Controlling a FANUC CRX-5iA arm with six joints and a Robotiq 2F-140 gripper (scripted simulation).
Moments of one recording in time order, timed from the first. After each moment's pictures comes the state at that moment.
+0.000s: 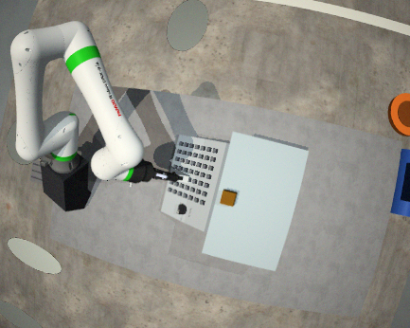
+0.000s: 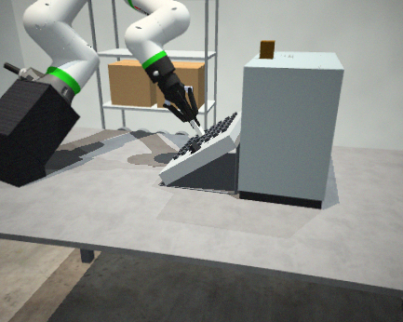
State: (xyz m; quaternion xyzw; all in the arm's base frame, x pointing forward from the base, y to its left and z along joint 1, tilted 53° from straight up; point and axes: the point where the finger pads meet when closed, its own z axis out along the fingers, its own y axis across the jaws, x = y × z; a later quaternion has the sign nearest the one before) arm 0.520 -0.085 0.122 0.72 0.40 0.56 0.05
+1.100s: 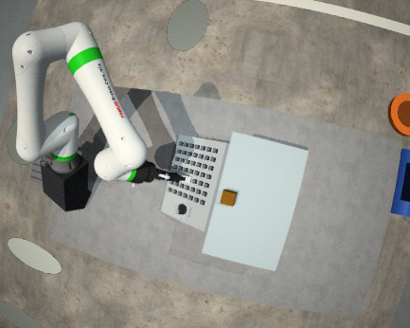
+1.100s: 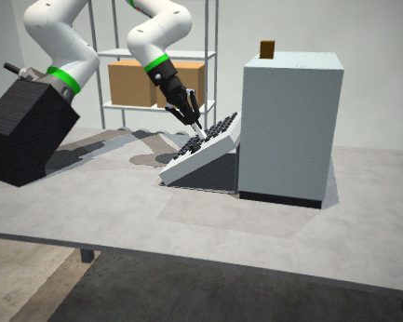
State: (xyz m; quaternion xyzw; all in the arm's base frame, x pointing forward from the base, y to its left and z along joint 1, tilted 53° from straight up) arm 0.530 -0.080 0.118 0.72 0.40 0.56 0.05
